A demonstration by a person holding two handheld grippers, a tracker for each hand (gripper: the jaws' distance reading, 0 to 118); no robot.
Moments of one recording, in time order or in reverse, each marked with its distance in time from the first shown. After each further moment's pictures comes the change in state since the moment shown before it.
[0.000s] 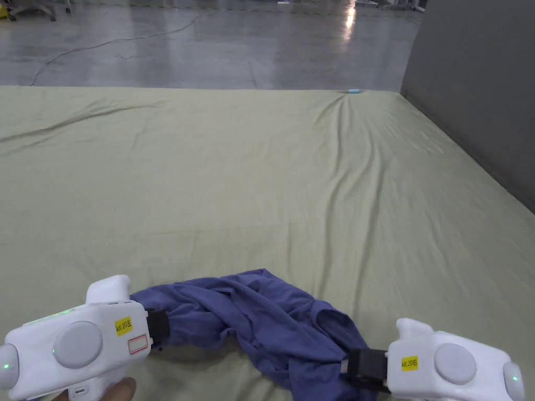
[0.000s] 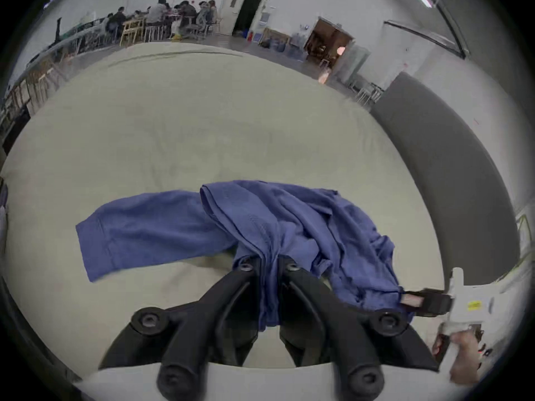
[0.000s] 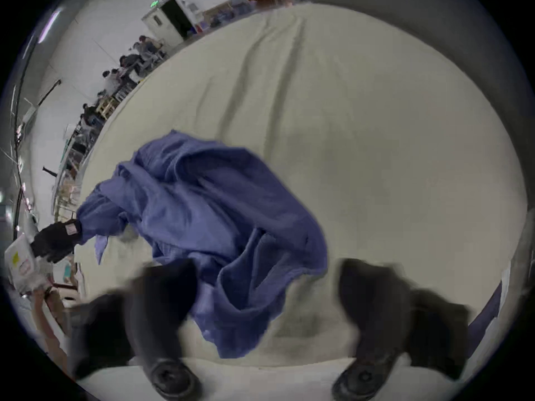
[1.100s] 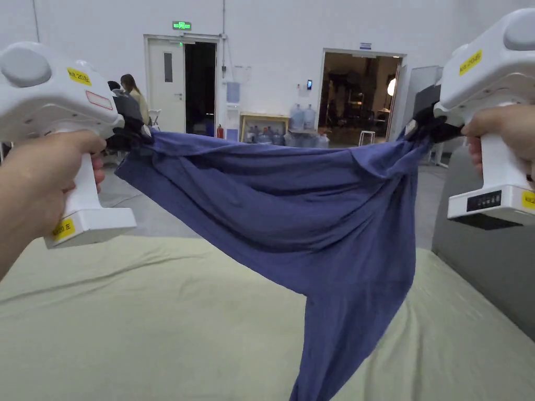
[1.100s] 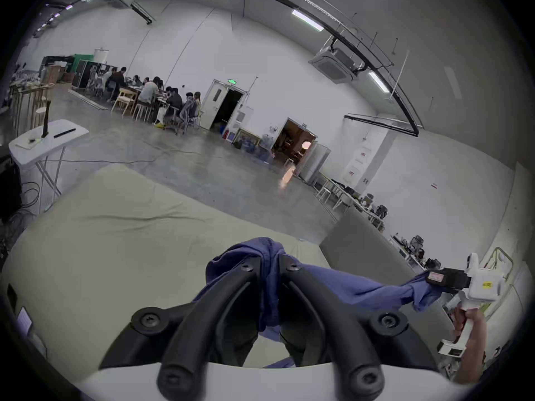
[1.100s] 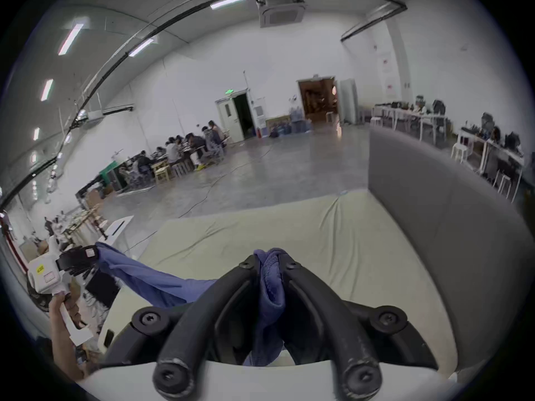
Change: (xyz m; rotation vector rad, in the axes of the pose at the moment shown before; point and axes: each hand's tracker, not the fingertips) left arm 0.073 0.386 0.261 0.548 -0.204 0.003; right arm -0.211 0.340 0.426 0.698 0.098 0.254
